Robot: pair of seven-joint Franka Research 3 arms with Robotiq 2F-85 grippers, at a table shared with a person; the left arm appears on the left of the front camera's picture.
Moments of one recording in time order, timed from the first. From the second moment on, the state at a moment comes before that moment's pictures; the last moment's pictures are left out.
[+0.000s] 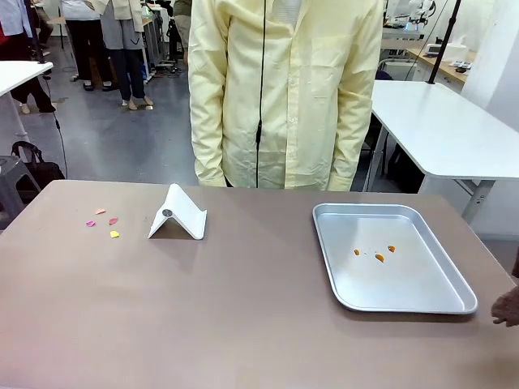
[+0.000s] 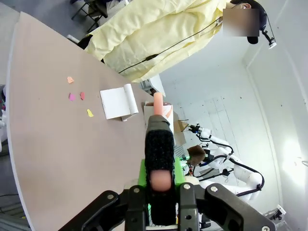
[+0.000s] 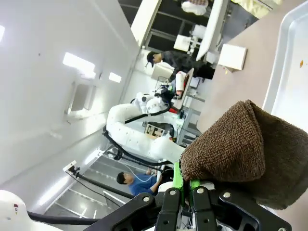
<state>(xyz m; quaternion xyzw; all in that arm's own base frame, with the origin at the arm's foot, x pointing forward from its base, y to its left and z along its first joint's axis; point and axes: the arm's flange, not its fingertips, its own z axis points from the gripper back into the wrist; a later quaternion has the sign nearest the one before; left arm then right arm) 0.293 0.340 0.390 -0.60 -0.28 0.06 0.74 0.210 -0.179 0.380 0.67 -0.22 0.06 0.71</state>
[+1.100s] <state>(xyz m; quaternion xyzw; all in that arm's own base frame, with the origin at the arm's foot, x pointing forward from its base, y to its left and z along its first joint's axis) 0.297 0.332 0.399 -0.61 -0.29 0.04 0.74 0.211 -0.177 0.380 0.66 -0.21 0.06 0.71</state>
